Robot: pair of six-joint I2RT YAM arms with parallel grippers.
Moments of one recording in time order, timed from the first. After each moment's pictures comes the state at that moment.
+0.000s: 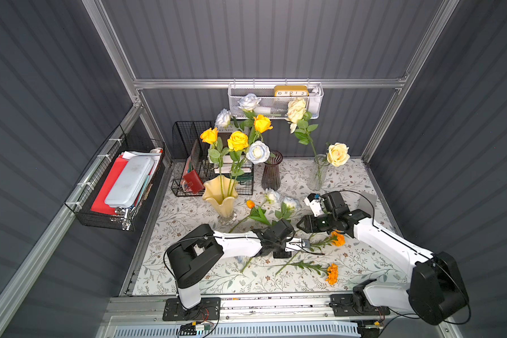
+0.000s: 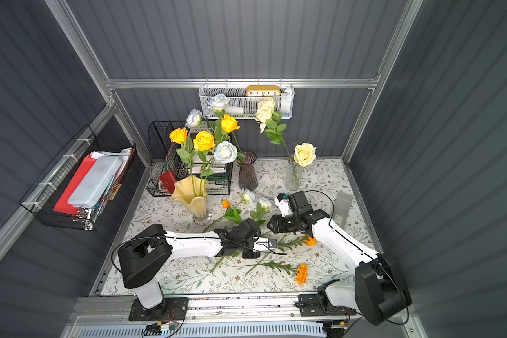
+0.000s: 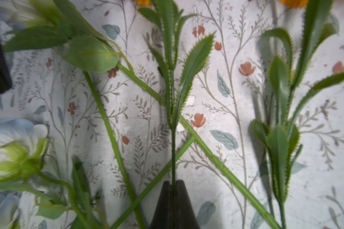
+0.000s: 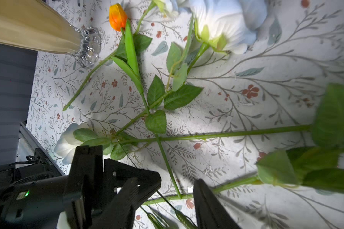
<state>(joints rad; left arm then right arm) -1.06 1.78 0.97 -0.06 0.11 0.69 0.37 1.25 0.82 -0.51 -0.40 0.29</state>
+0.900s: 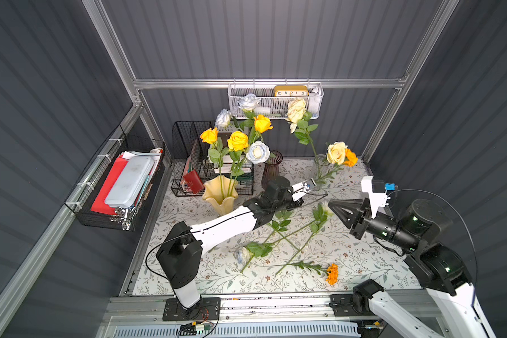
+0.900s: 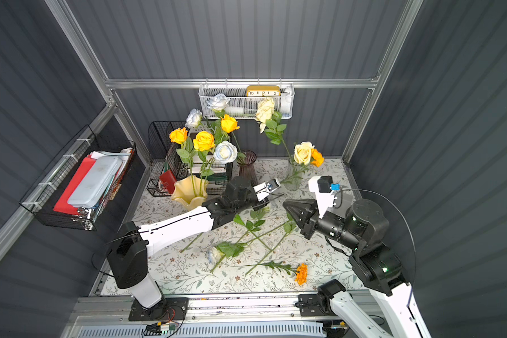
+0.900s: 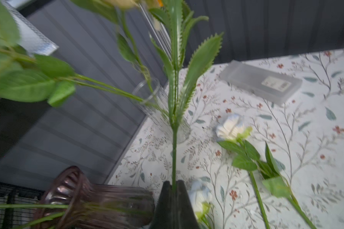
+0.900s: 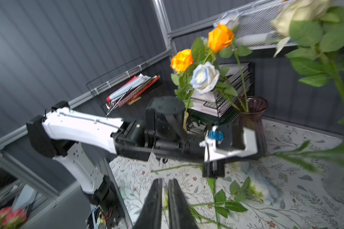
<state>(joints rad) -0.91 1.73 1.38 0.08 -0.01 0.54 0.37 0.66 1.10 -0.55 -0.63 0.29</state>
